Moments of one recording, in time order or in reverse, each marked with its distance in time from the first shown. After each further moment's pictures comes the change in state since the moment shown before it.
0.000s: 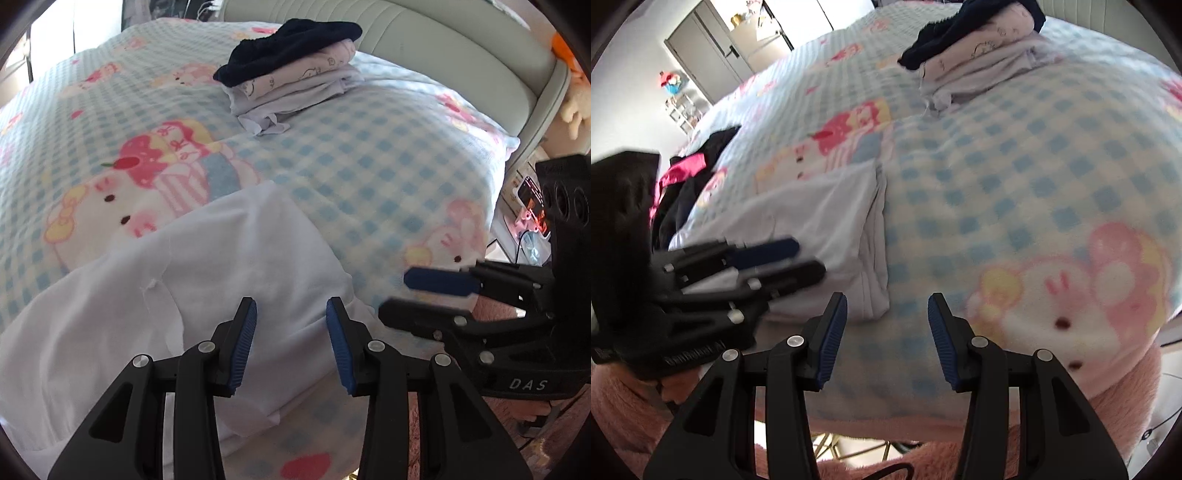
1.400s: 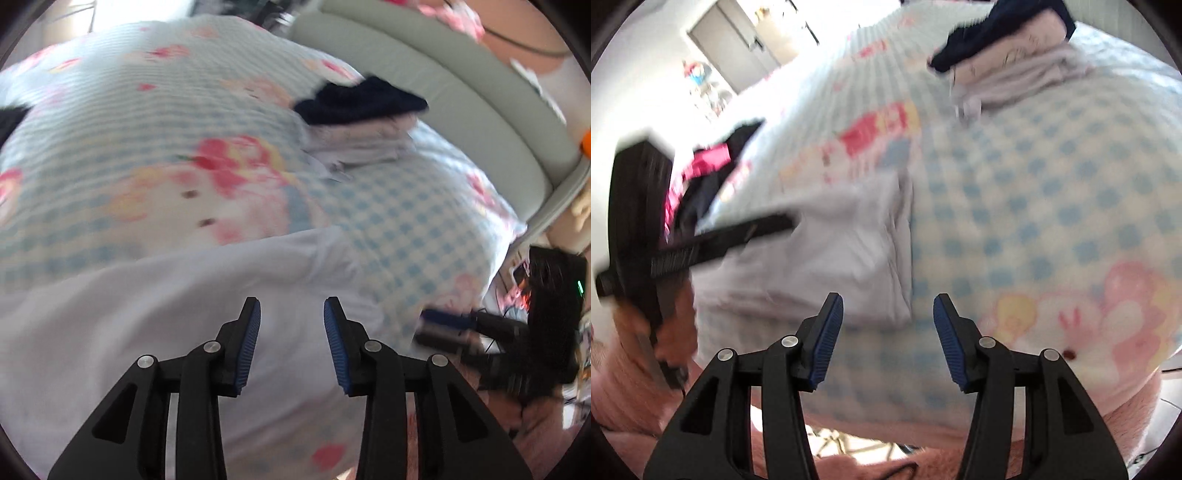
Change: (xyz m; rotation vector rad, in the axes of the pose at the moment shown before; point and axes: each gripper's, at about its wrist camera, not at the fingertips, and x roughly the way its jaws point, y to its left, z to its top) left arm -0.061 0.089 -0.016 -0.278 -0.105 -0.011; right arm -0.002 0.001 0.017 -0.030 0.006 0.110
